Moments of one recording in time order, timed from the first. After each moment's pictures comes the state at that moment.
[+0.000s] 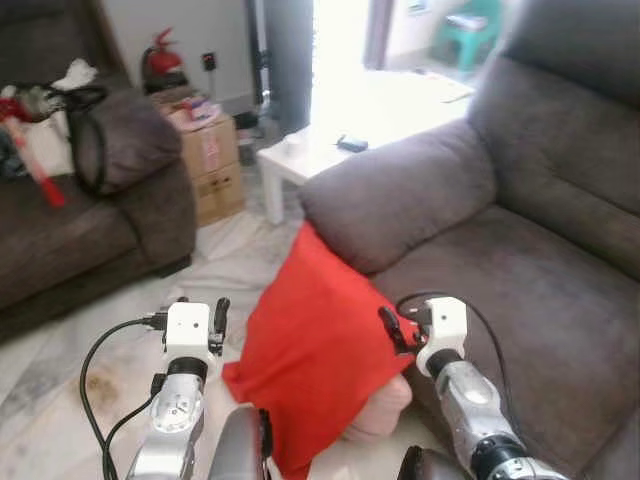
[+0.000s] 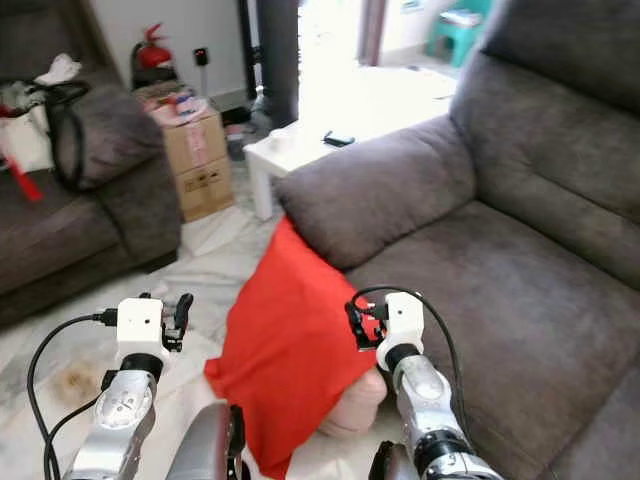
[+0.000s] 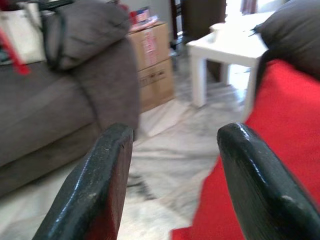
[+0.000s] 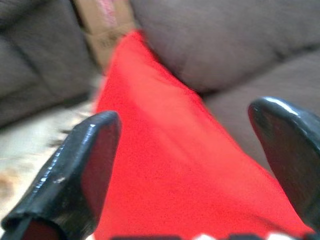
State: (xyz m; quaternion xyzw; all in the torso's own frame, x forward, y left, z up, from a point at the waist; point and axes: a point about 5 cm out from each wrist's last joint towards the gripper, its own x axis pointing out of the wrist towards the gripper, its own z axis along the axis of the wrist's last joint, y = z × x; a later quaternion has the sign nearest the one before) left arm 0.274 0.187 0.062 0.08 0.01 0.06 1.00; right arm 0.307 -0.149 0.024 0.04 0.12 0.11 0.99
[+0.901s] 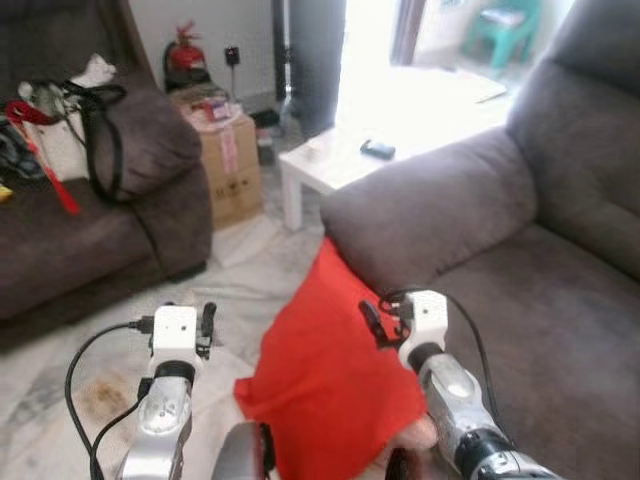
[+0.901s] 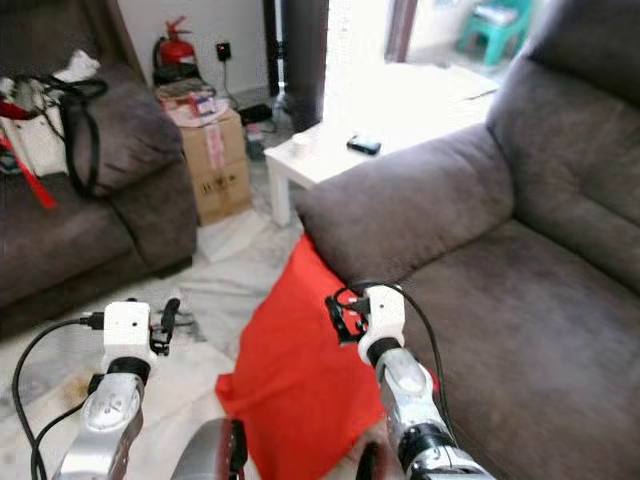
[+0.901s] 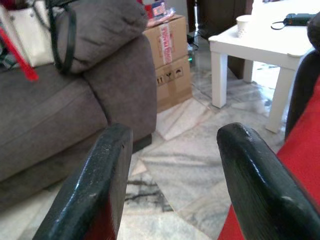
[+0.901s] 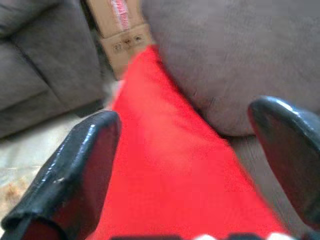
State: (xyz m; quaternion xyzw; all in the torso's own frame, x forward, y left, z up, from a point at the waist) left arm 0.275 0.188 0.062 0.08 0.01 0.06 1.00; right arm 0.307 -0.148 0.024 0.04 0.12 0.12 0.98
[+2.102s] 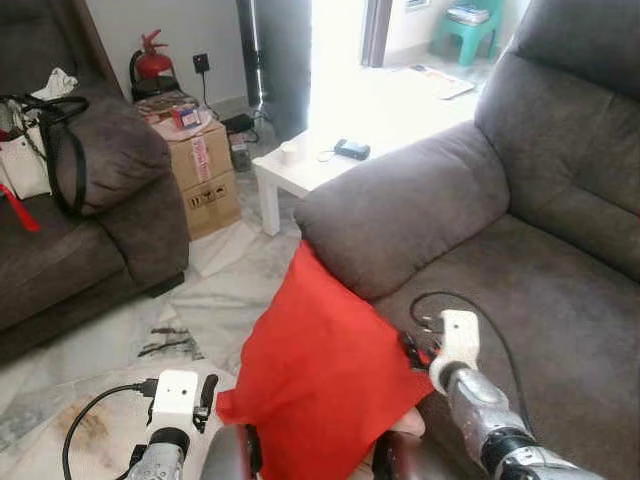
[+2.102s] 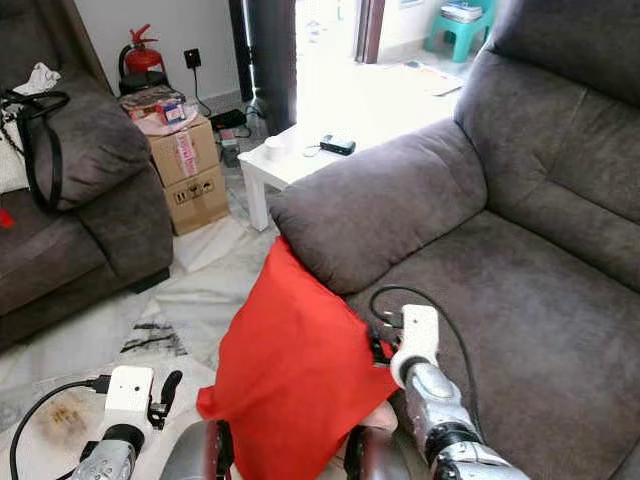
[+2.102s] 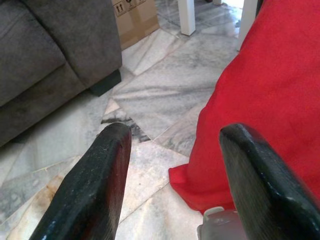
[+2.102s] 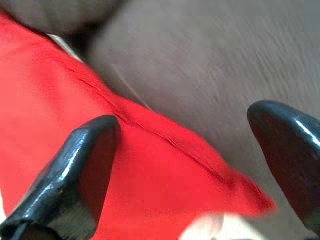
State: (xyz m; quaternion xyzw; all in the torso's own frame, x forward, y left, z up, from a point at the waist) left arm 0.216 0.201 0.002 0.10 0.15 0.03 0.98; right arm 0.289 -0.193 -0.011 0.11 0.31 -0.04 0.94
